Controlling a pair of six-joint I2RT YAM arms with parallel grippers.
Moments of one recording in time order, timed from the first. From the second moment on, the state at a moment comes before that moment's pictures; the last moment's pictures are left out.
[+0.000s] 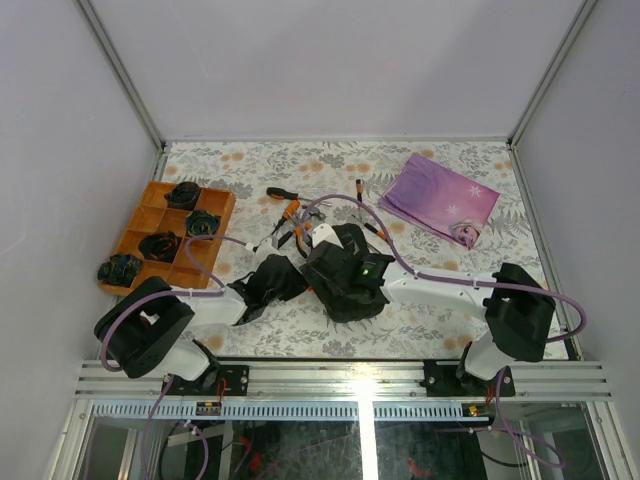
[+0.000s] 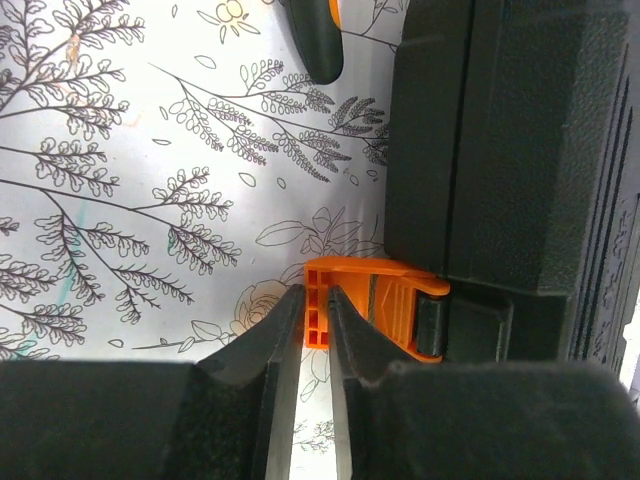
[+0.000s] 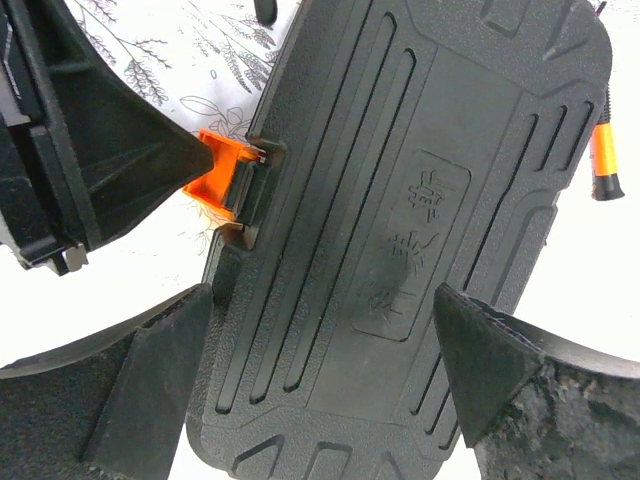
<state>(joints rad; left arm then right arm) -0.72 1.44 0.38 0.35 -0.14 -1.08 1.09 1.59 1.08 -0.44 0.43 0.29</state>
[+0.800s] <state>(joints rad) -0.73 1.52 0.40 0.41 -0.15 -1.12 1.17 1.68 1.10 -0.51 0.67 0.35</state>
